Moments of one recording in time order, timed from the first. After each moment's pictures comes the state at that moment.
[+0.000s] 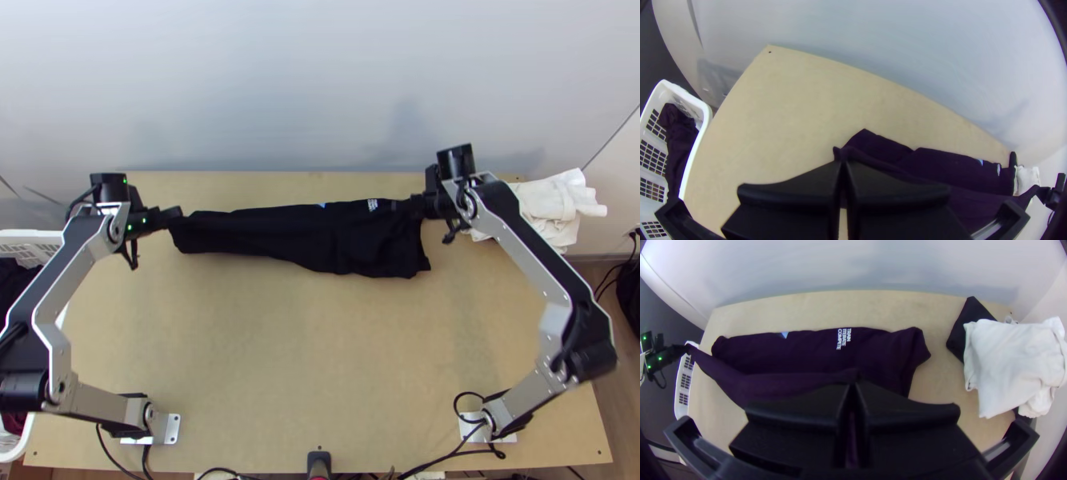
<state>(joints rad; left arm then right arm) 0.11 1.58 1.25 -0.47 0.02 -0.27 0.30 1.74 1.57 -0.71 -0.08 0.24</state>
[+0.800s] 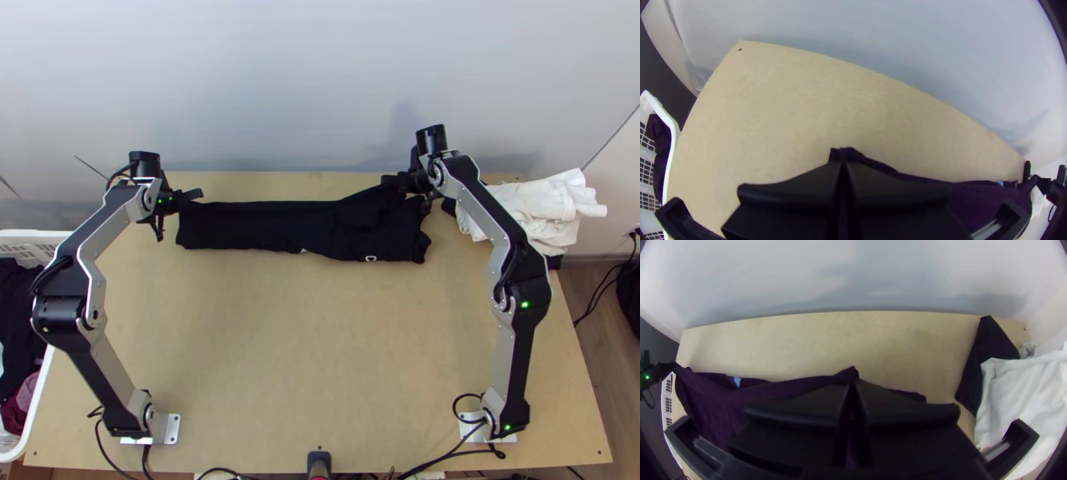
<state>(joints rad) 0.06 1.97 1.55 -0.45 -0.03 -0.29 0.25 2.20 1.98 -0.69 -0.01 0.24</state>
